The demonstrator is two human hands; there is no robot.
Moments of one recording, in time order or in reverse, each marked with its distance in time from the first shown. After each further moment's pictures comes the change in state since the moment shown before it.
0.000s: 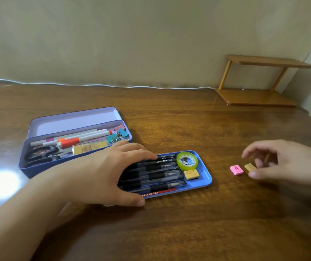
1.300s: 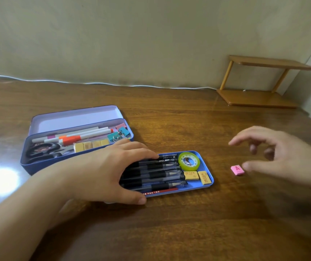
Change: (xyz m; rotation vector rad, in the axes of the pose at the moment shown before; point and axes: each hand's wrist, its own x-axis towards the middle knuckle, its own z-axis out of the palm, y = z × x) left_hand -0.001 -0.002 0.001 0.002 0.003 0.013; right_hand 0.005 -0.007 0.008 0.037 0.228 -0.358
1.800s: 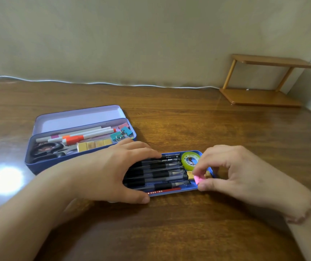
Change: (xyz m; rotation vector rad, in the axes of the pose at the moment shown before) left_hand 0.001 0.001 -0.001 -0.008 -0.015 -0.008; right_hand 0.010 -0.050 0.054 -0.025 -0.079 -0.320
